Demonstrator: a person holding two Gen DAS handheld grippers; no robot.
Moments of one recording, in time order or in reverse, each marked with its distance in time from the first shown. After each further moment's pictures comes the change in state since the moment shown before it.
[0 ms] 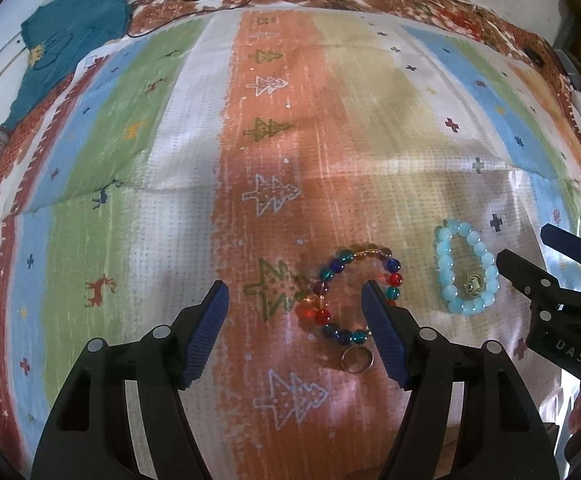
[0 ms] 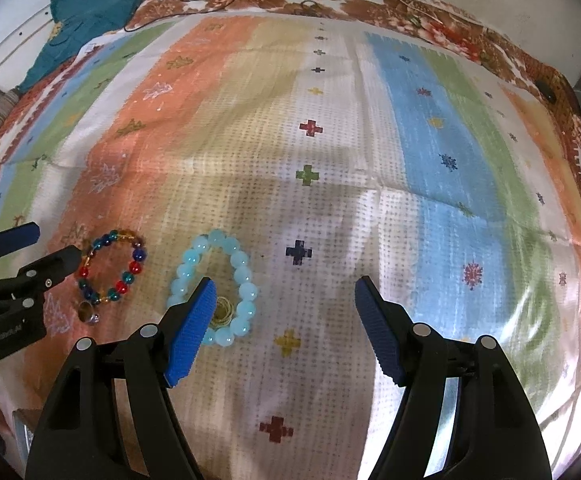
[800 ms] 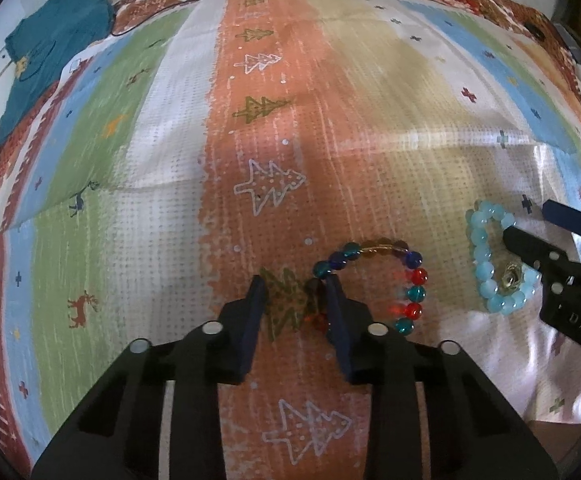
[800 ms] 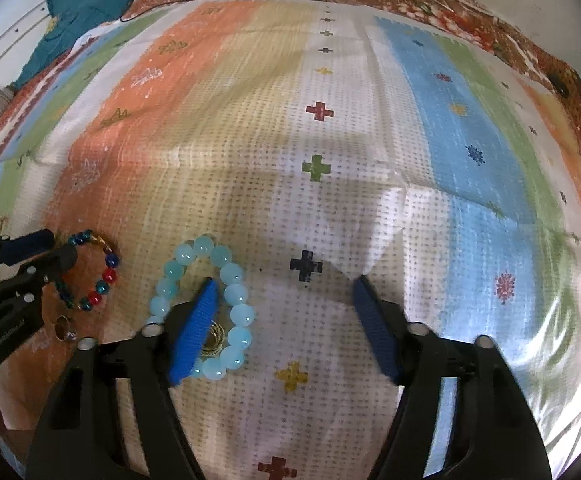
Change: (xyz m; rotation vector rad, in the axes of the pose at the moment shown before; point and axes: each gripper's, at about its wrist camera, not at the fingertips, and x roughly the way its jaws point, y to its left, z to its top) left arm 0.033 -0.001 0.002 0.071 0.035 0.030; right arm 0.029 0.003 0.001 -0.027 0.013 0.002
